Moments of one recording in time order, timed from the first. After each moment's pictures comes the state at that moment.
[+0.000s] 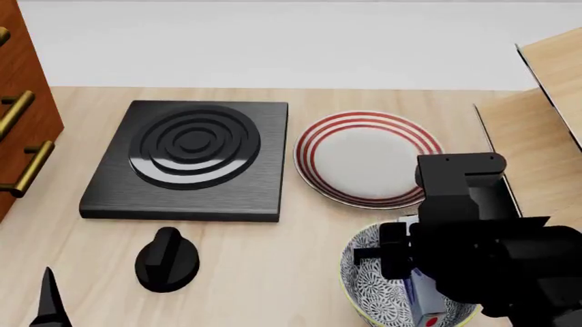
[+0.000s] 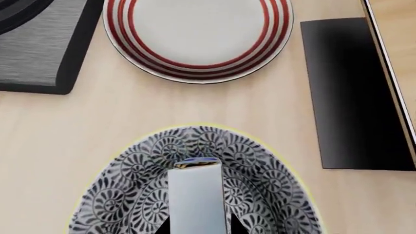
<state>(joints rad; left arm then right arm) 0.03 -0.34 0.15 0.20 -0.32 0.08 -0.38 1.21 0.46 -0.99 0.74 1.24 0.84 0.29</state>
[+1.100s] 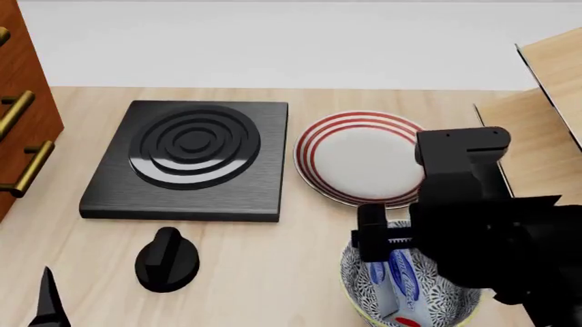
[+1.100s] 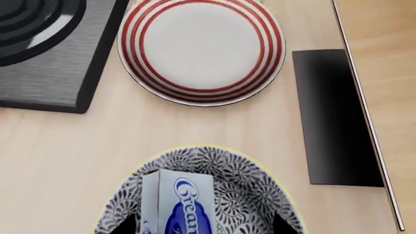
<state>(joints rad) 0.03 -0.35 0.16 0.20 -0.32 0.09 -0.39 1.24 0.51 -0.94 0.60 1.28 0.92 0.38</state>
